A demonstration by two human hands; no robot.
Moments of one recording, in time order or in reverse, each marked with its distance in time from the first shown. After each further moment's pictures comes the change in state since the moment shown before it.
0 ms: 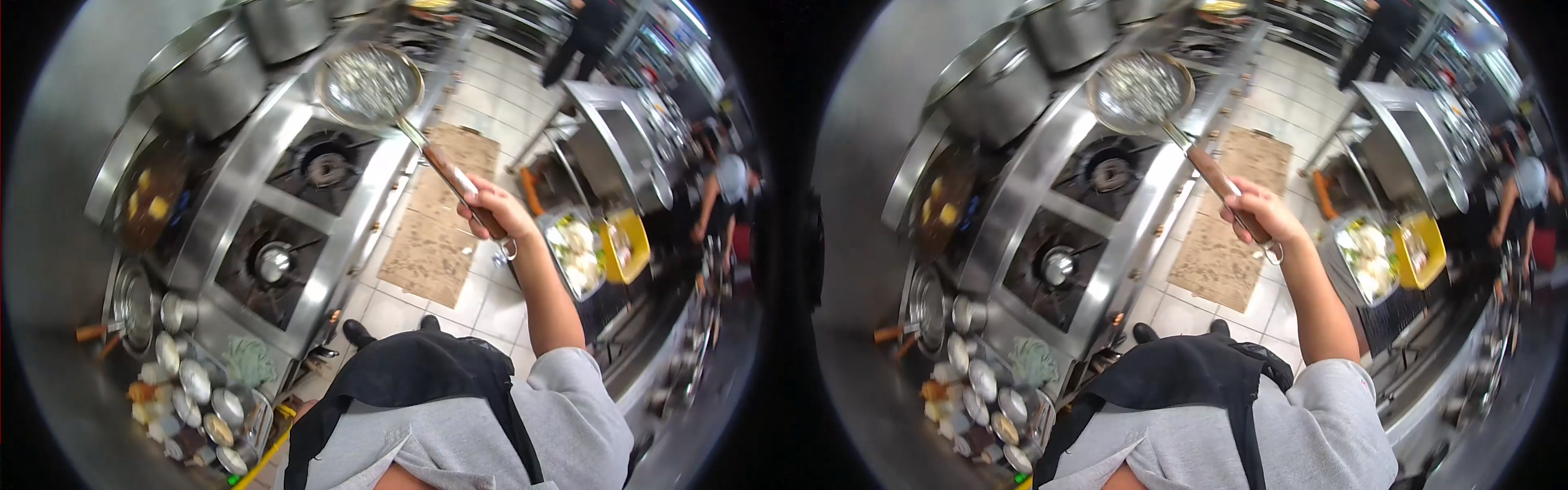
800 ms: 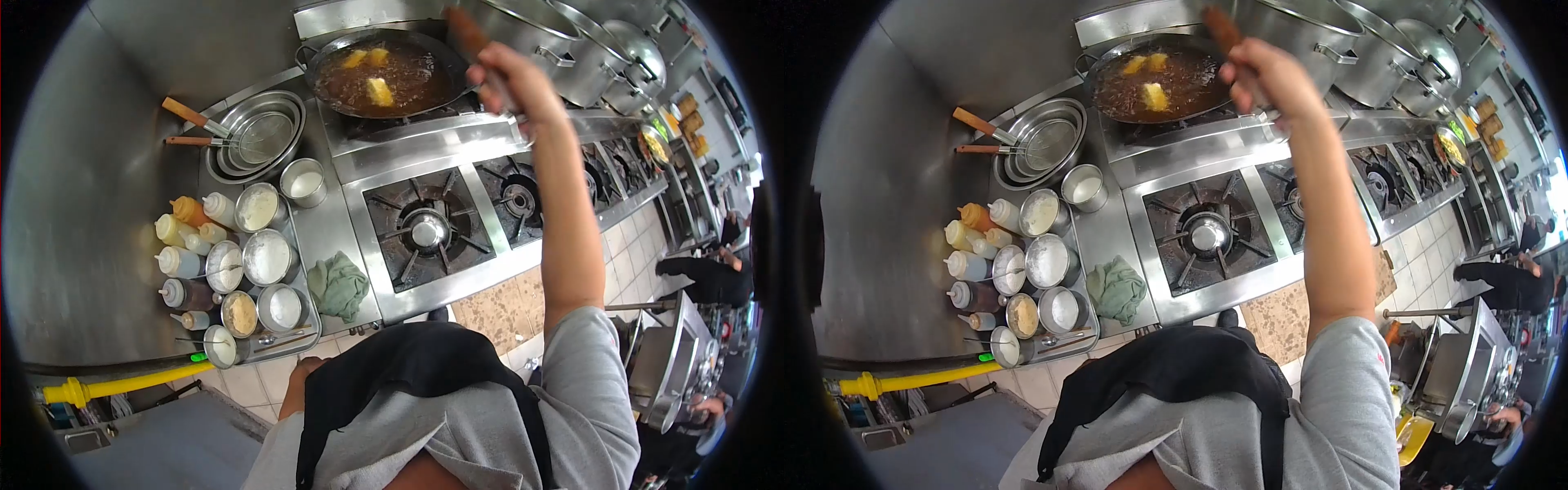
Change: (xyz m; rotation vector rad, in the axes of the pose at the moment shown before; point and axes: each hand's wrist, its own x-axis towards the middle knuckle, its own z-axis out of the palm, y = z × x) left_hand 0.011 -0.095 0.000 -0.202 -0.087 -0.177; right_hand 0.287 -0.031 0.451 -0.411 -0.532 -0.199
